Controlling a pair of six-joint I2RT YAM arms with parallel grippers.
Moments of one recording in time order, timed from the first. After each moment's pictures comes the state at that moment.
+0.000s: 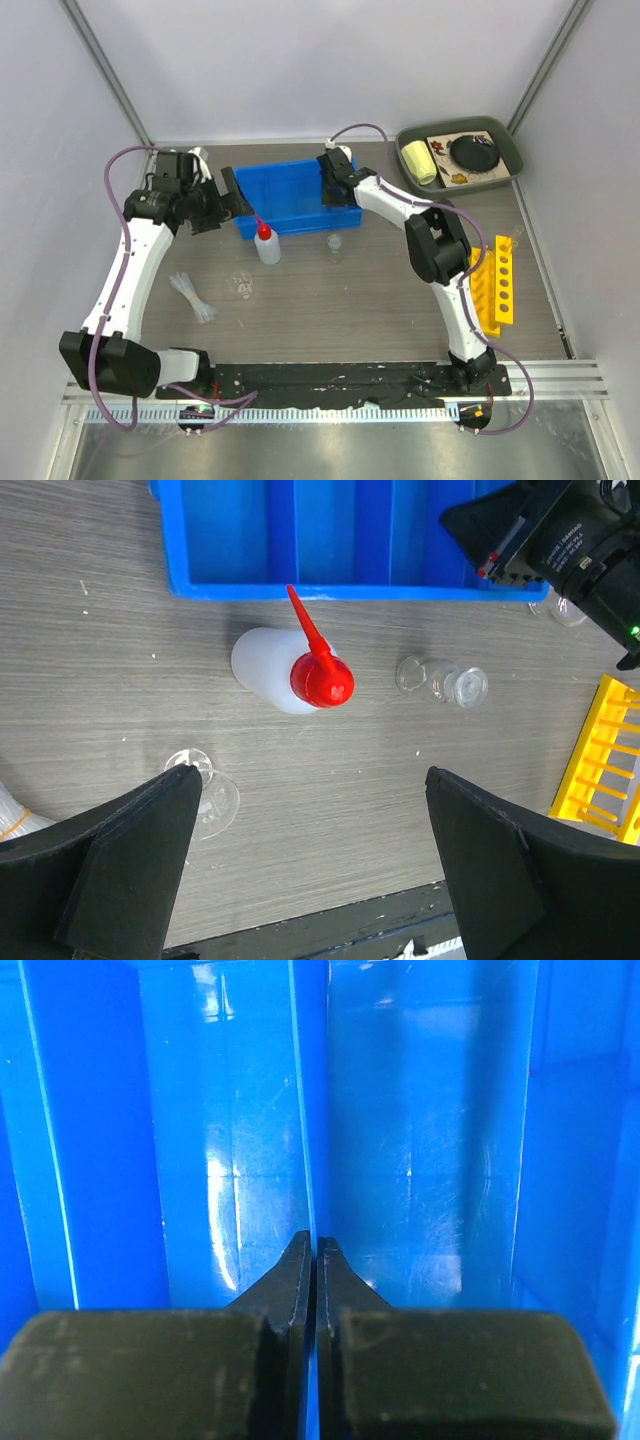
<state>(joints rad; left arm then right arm) -0.12 1.30 1.36 -0.90 0.22 -0.46 0.59 2.30 1.89 -0.45 0.18 0.46</state>
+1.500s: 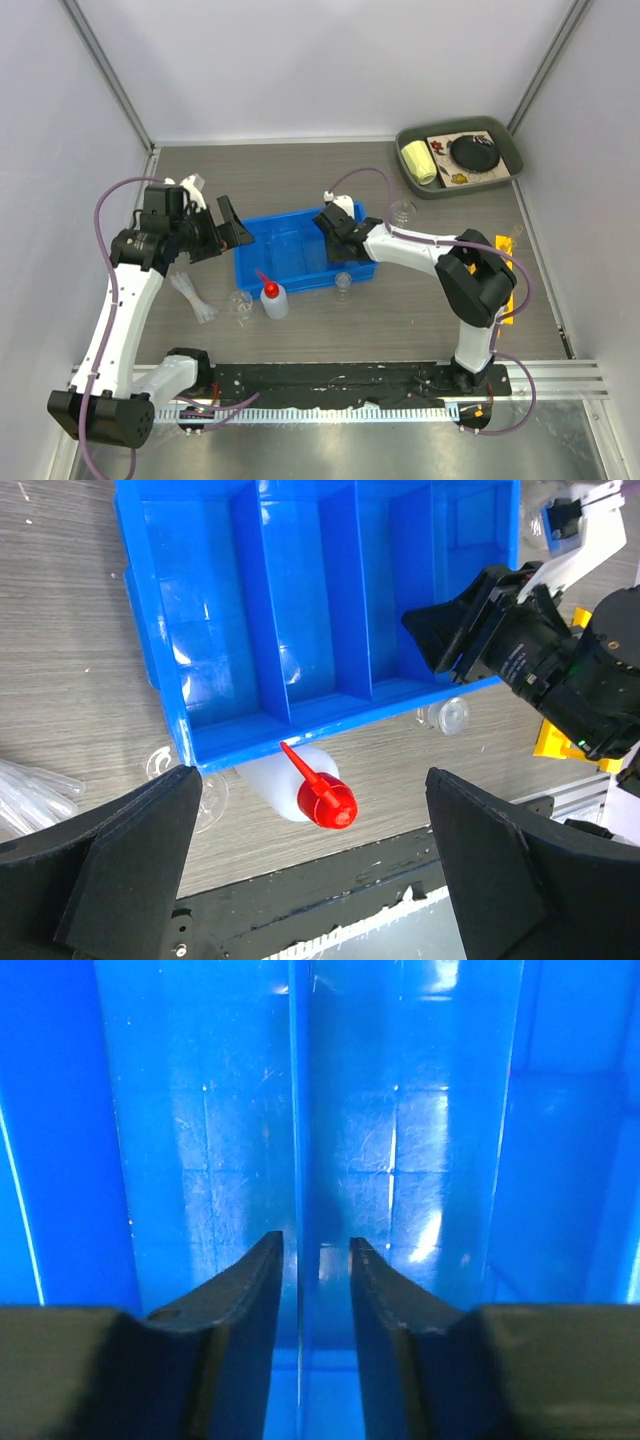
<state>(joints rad) -0.12 1.02 1.16 -0.94 0.32 -0.47 0.81 1.83 1.21 -0.39 0.33 0.55</state>
